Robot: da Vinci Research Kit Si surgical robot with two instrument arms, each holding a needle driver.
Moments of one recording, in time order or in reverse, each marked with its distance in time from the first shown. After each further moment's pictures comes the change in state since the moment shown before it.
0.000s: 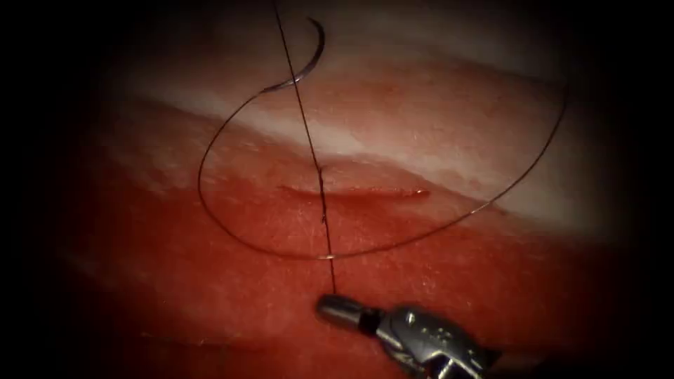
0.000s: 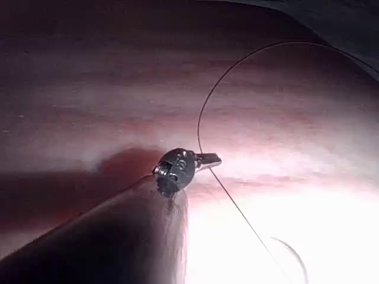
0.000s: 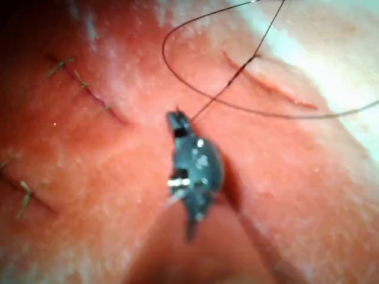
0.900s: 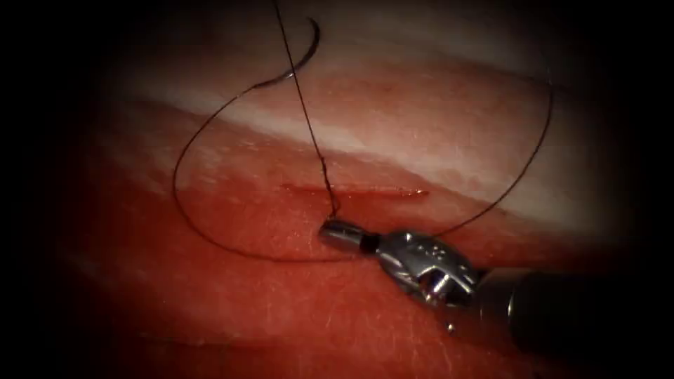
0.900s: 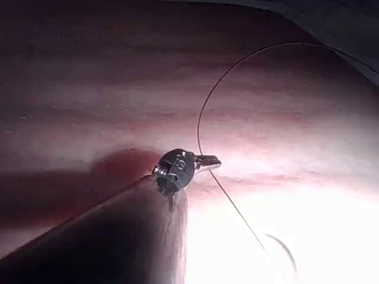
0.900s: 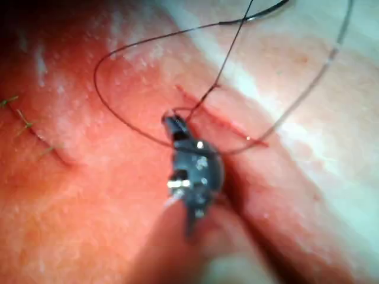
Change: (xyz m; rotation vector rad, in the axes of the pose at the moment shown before) right arm 0.003 0.009 0.005 -0.056 0.042 0.050; left arm 0.000 0.002 -0.001 -0.041 -0.014 -0.004
